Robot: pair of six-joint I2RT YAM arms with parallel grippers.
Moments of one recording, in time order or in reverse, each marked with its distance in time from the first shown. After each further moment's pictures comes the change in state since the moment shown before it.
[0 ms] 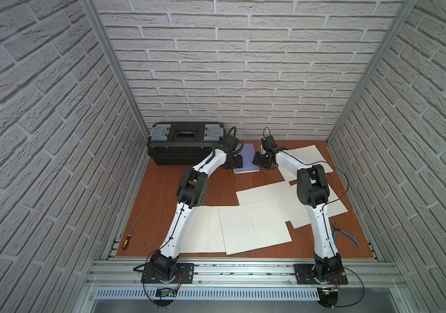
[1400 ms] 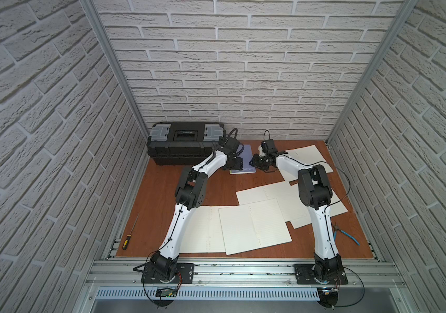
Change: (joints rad) left arm -0.017 -0.070 -0.118 0.042 -0.114 0.067; right arm 0.012 -0.067 -0.157 0.155 -0.090 0.028
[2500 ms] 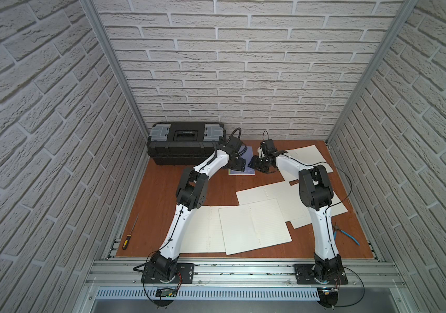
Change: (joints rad) left arm -0.019 -0.013 0.040 -0.066 -0.053 0.086; right arm 0.007 -0.025 0.009 -0.105 -0.022 -0.017
